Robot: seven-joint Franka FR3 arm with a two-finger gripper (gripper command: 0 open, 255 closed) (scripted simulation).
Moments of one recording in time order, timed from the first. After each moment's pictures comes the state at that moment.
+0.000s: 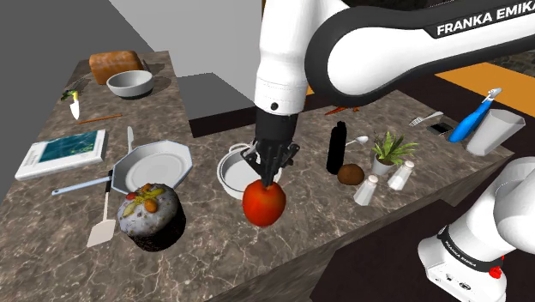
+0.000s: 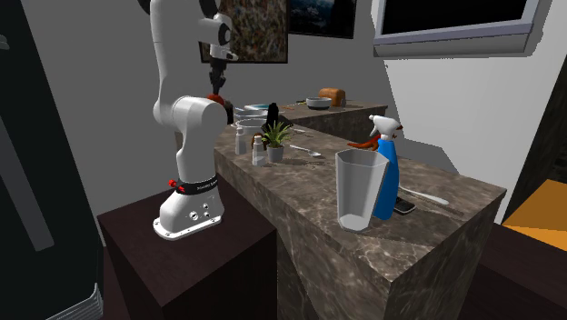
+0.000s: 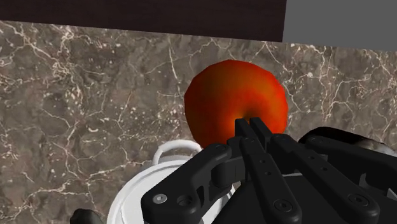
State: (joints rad) arm 0.16 -0.04 0.59 -1.94 0.25 1.96 0.78
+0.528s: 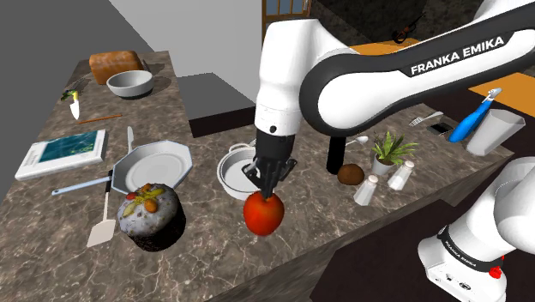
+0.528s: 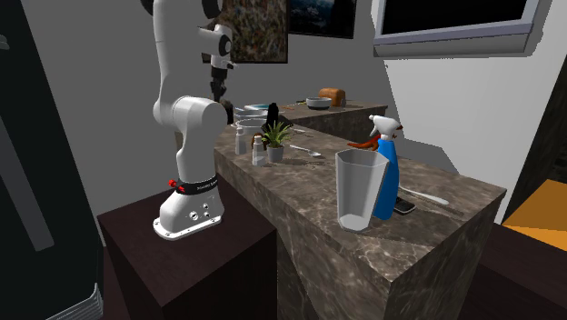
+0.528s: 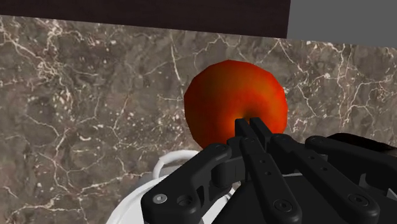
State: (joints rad) arm 0.17 -0.01 0.60 -2.02 0.25 2.07 0.77
